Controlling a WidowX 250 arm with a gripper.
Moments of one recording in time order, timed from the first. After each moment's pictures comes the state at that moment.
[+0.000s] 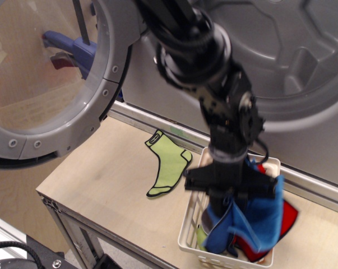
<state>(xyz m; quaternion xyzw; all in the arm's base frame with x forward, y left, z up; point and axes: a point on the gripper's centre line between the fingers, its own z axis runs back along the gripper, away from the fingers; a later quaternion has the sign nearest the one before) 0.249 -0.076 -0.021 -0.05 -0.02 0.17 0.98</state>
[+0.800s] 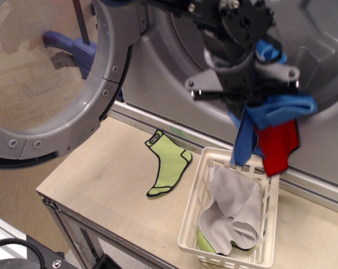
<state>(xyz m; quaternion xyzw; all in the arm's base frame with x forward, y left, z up) 0.295 -0.065 0.100 -0.10 -0.25 0.19 0.95</state>
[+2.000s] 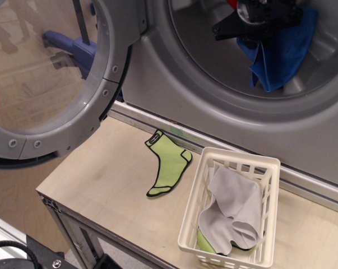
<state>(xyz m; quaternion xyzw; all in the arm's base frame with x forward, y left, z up) 0.422 -0.033 0.092 -0.03 -0.38 0.26 0.89</state>
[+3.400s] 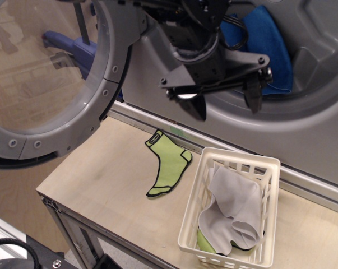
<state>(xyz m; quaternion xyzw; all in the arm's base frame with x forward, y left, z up) 0.273 -0.049 0.100 -0.12 -0.20 0.22 0.95</state>
